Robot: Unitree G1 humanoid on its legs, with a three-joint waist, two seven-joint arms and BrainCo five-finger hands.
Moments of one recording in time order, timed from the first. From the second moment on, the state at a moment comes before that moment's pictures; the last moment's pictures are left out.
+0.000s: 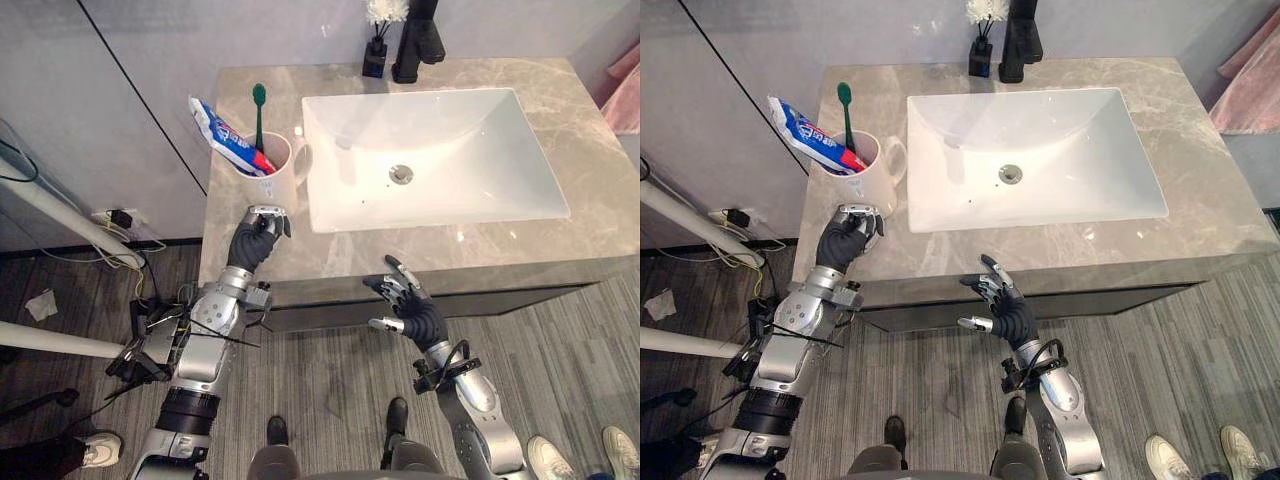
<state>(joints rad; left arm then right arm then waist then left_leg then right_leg) -0.23 0.27 -0.08 0.01 -0.22 -0.16 -0.09 0.19 -0.09 0.16 -0.21 0.31 -0.06 0.26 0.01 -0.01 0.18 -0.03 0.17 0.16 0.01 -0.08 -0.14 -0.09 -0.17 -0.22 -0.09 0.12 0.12</state>
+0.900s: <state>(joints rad) -0.56 0.50 -0.09 0.18 -0.23 -0.16 -0.05 0.19 -0.13 0.16 -0.22 0.34 -0.08 0.24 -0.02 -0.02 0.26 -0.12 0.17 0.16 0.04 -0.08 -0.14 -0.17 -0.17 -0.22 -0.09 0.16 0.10</state>
